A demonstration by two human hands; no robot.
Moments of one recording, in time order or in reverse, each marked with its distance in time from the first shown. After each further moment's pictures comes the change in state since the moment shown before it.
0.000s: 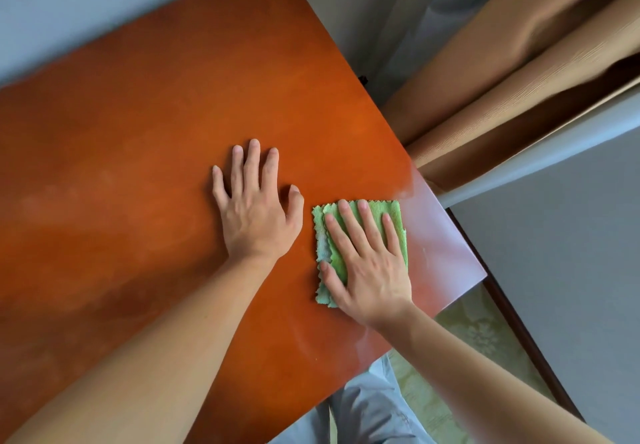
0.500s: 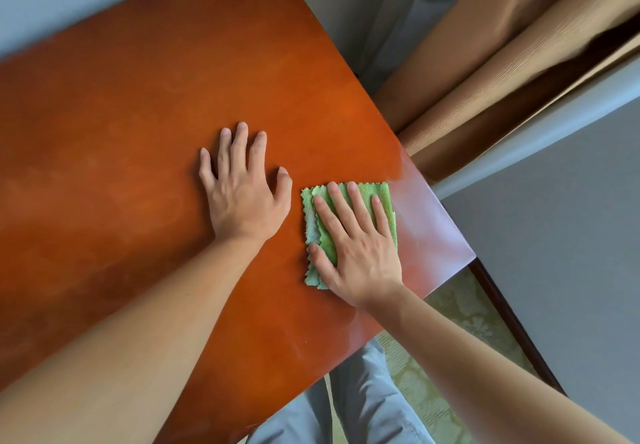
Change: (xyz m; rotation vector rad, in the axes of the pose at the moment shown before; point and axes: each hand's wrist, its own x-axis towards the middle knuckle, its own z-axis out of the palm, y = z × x) left_hand 0.000 0.000 0.001 -0.022 0.042 0.009; right_hand -0.001 0.003 0.001 -0.013 -0.001 0.000
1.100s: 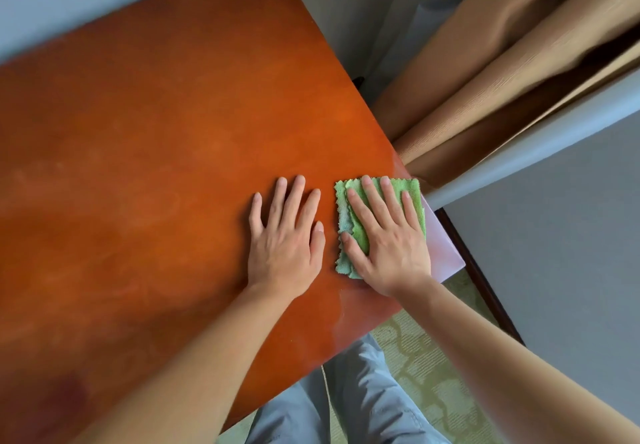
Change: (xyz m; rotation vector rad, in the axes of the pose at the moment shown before) left_hand -0.074 0.048 0.009 0.010 -0.110 0.188; right_hand -0.003 0.063 -0.008 0.024 0.017 0.018
